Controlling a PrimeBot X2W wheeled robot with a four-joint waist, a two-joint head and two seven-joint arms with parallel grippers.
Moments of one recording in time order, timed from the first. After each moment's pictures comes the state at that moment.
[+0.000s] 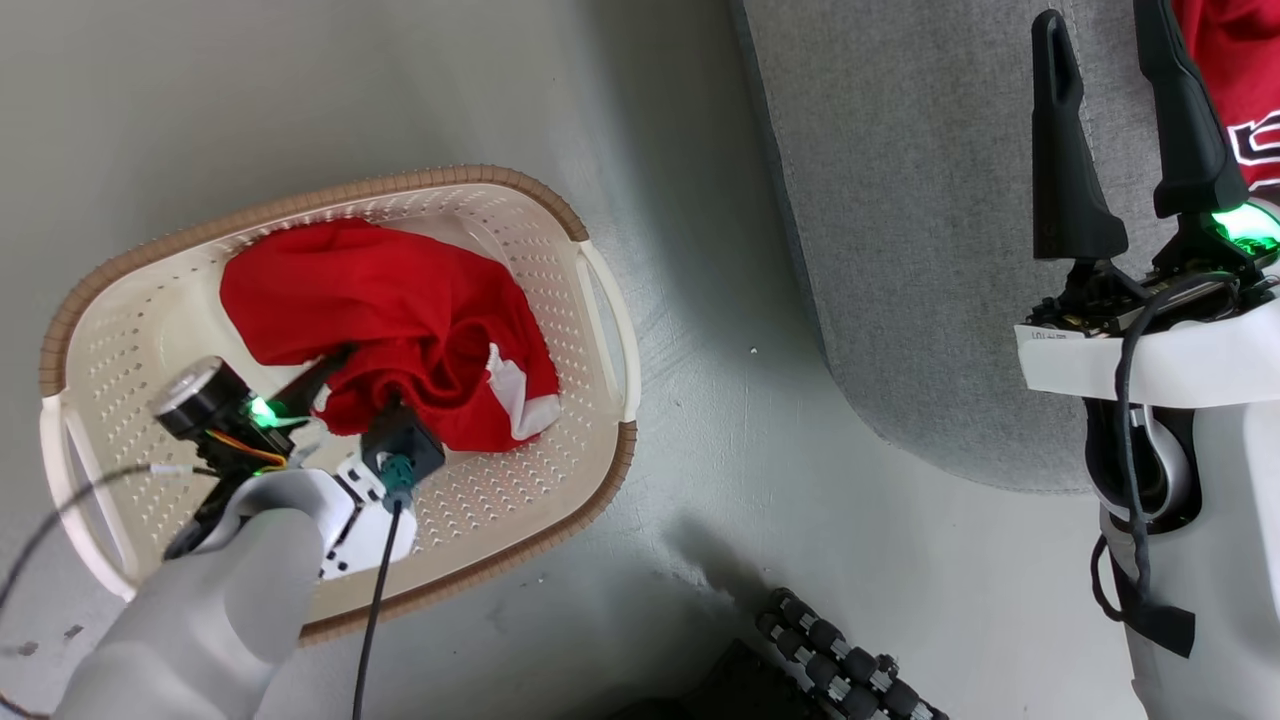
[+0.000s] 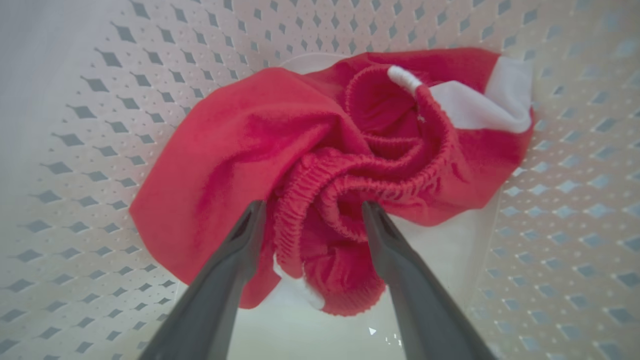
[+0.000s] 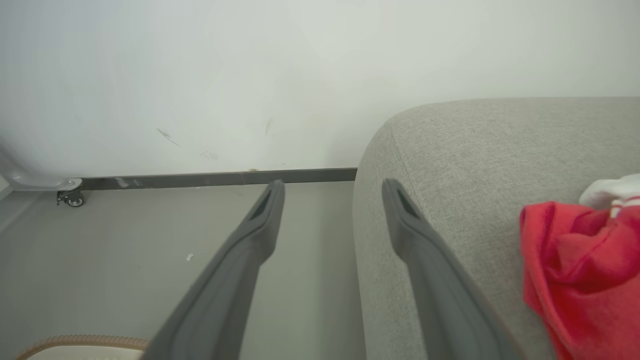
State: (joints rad) left arm -0.77 0.17 -0.65 0.97 0.27 0.12 -0.20; right arm -0.48 -0.04 0.03 -0.18 0.24 0.13 -0.25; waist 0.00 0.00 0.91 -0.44
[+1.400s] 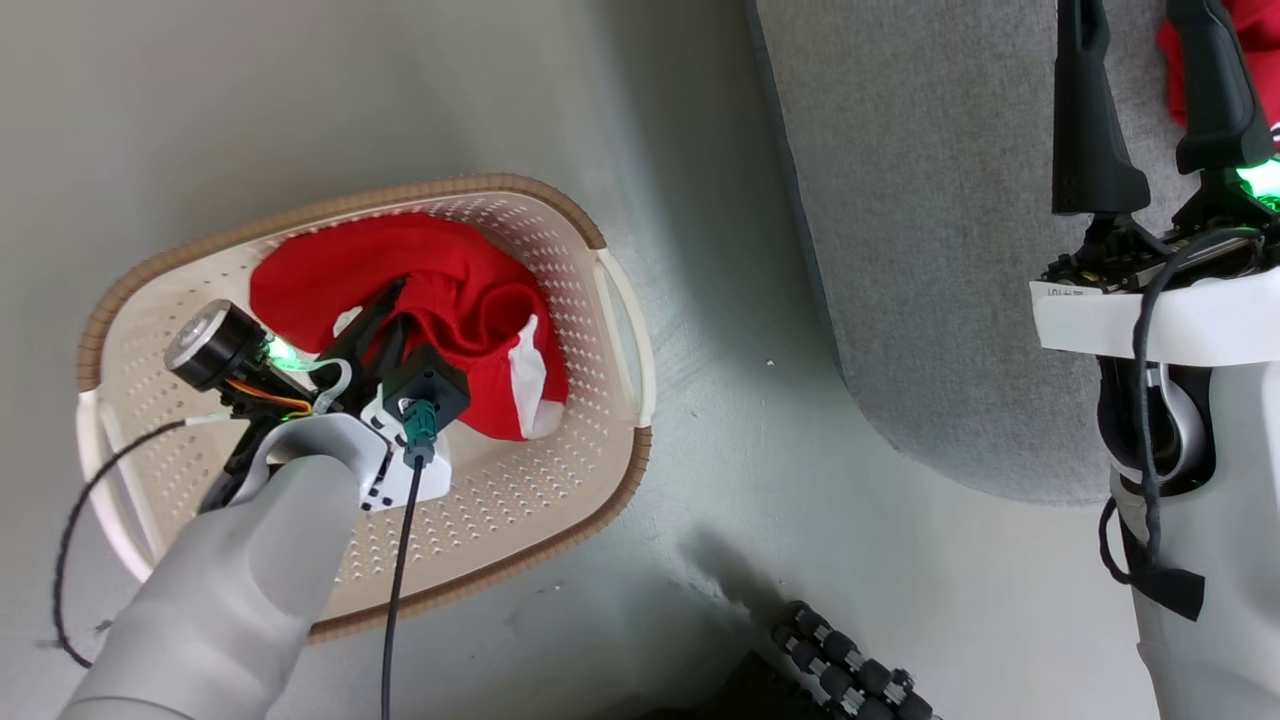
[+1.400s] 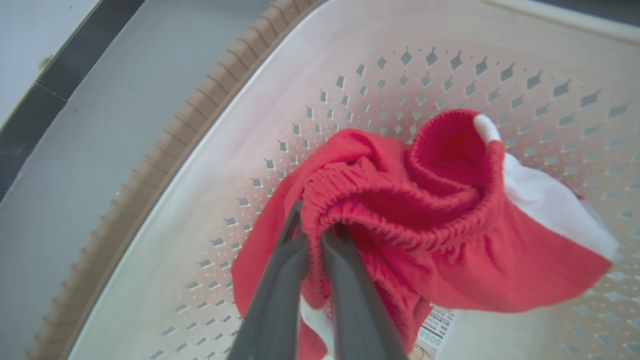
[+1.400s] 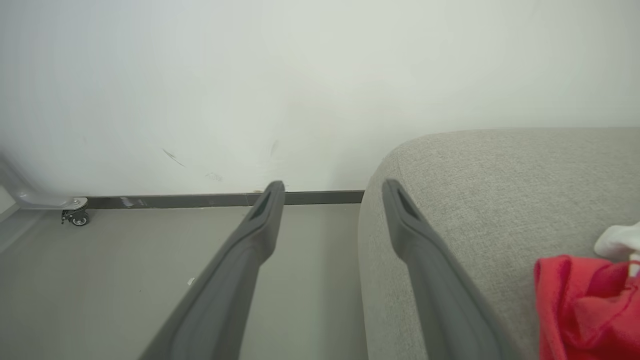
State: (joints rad) left arm -0.83 0.12 -0.61 0.93 0.23 0.20 -0.25; right arm -0.54 -0.04 0.01 -0.15 0.24 0.13 -0.25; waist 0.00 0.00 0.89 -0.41
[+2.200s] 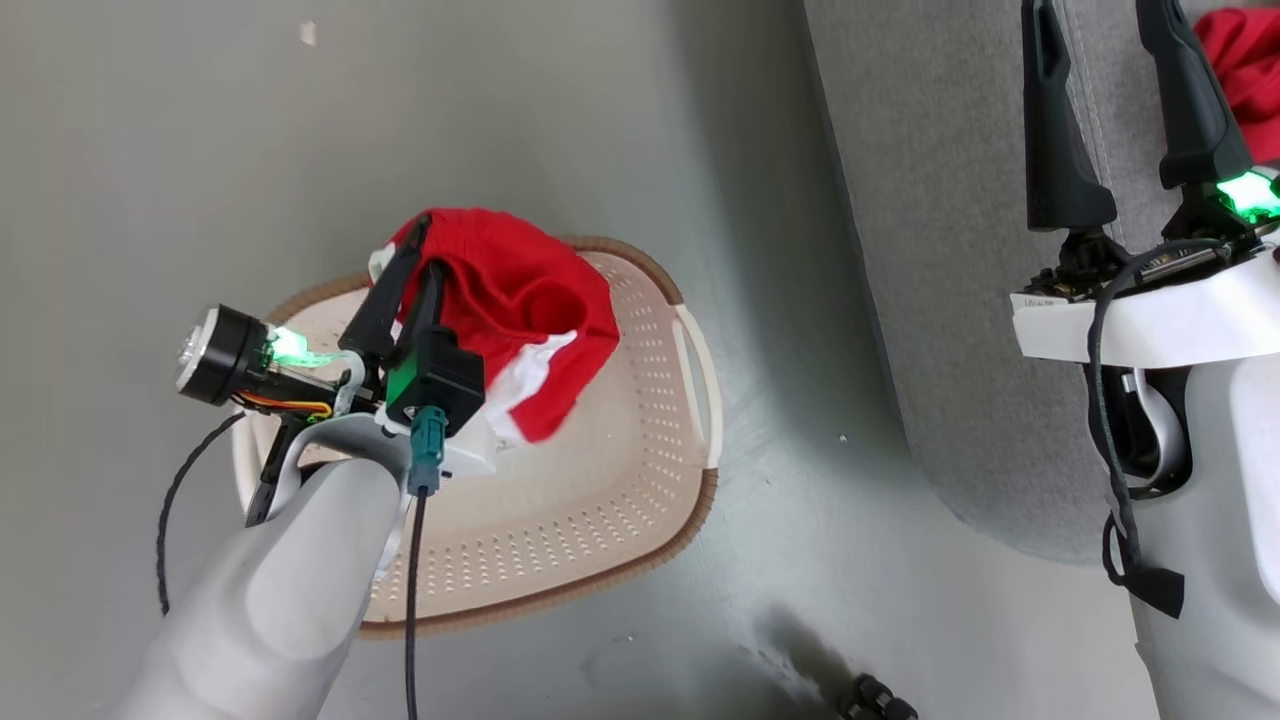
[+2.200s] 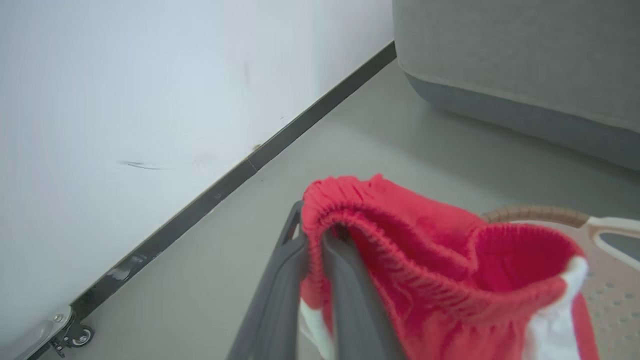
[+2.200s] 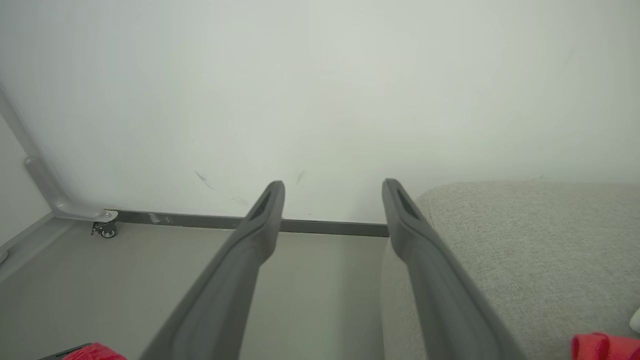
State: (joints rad) left arm -0.68 0.14 -0.53 0.52 0.11 0.33 -0.25; right arm -0.54 -0.05 0.02 -0.10 0.13 0.13 -0.25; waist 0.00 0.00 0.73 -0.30
